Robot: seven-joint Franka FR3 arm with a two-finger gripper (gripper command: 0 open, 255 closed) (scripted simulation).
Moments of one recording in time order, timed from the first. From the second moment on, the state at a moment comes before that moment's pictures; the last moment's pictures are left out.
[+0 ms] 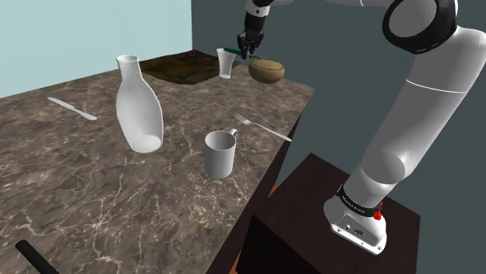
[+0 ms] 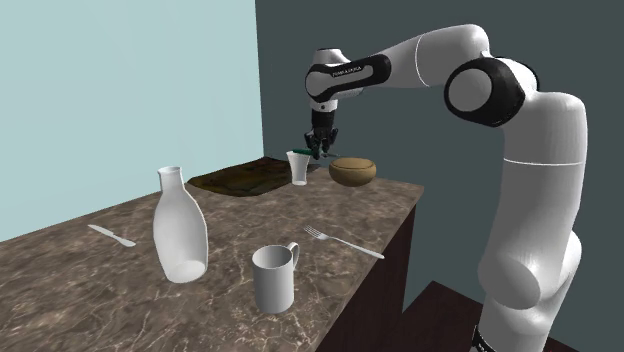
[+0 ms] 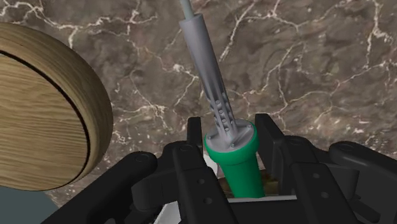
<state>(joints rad) -0.16 0.13 0.06 -1.60 -0.08 1.90 -0.02</state>
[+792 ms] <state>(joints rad) -0.32 0.31 -0.03 -1.35 -0.02 1.84 -0.28</state>
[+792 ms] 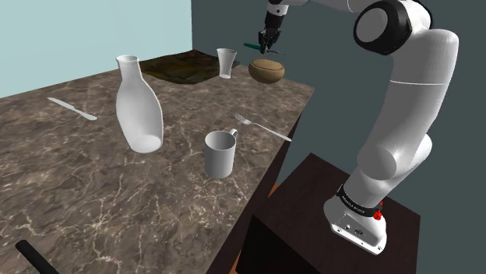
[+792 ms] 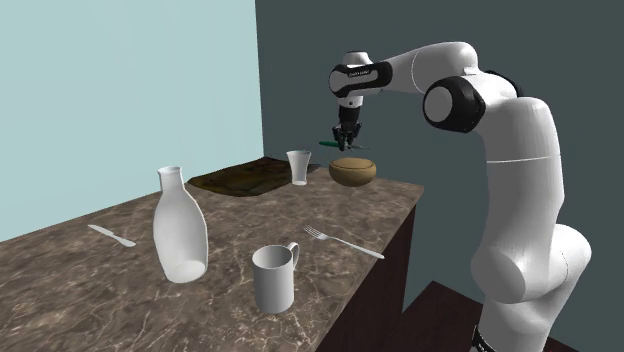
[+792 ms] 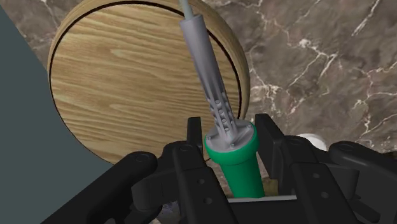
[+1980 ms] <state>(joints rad) -0.41 0.43 -0.06 -1.34 0.02 1.95 -0.40</state>
